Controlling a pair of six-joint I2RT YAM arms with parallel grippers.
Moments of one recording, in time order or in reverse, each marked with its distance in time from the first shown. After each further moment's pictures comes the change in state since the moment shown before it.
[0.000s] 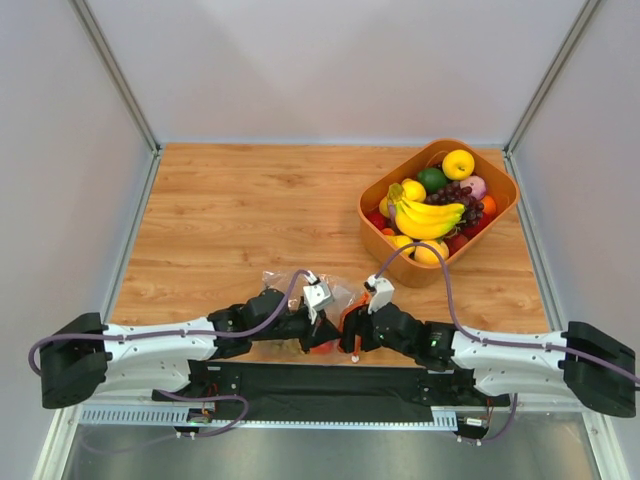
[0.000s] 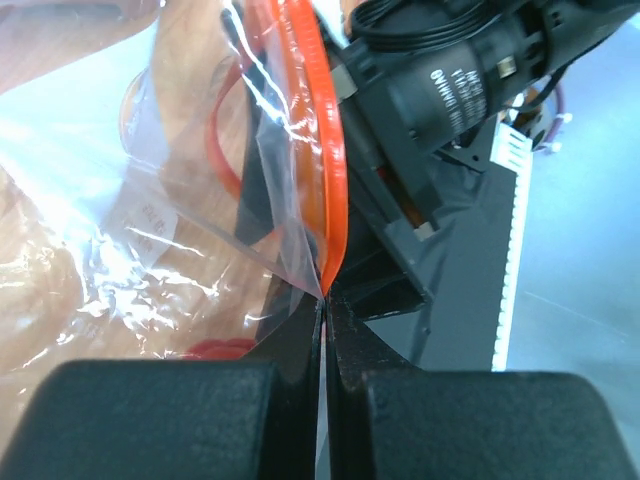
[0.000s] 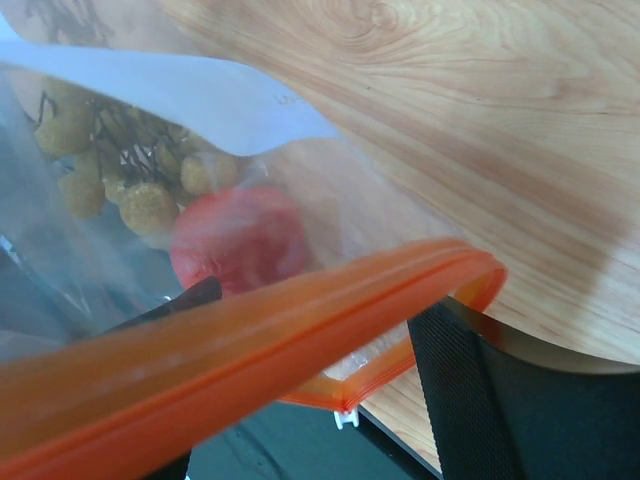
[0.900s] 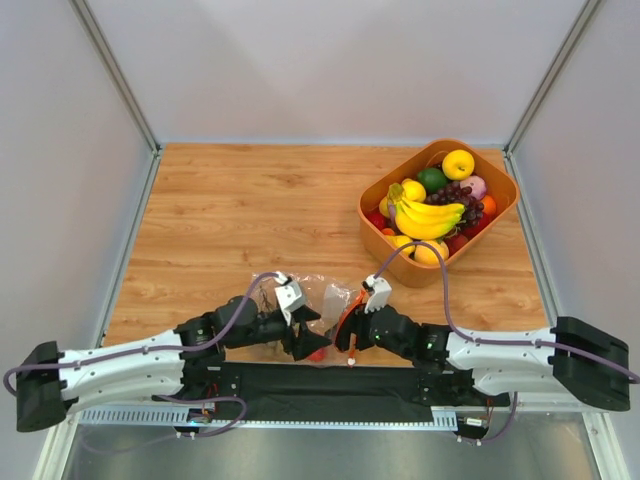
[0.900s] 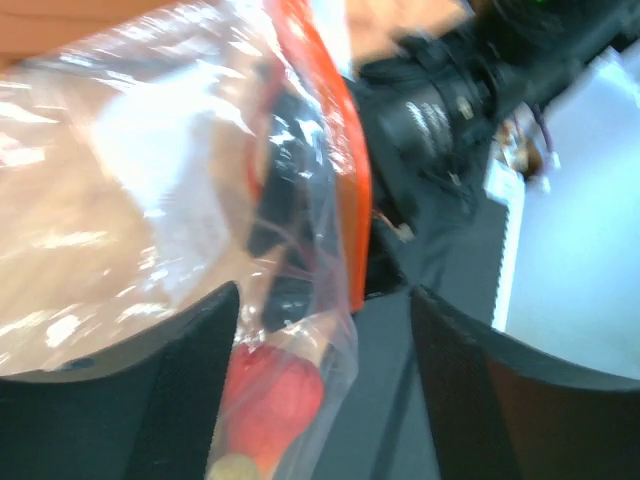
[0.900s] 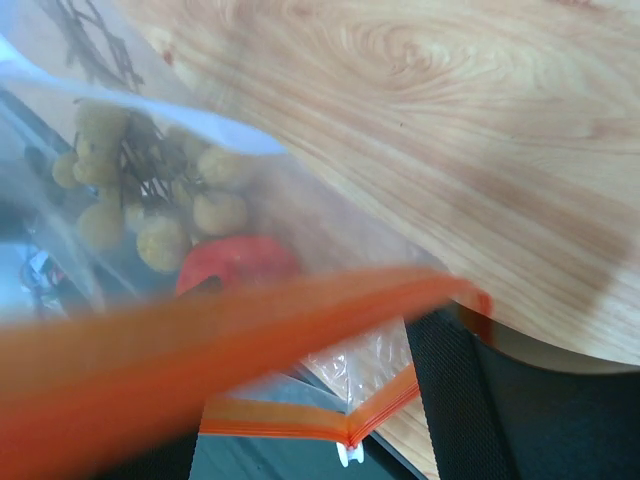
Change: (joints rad) left arm -0.001 -0.285 -0.083 -0.082 -0.027 -0.005; right arm 0.024 0.077 -0.023 0.182 0.033 0.005
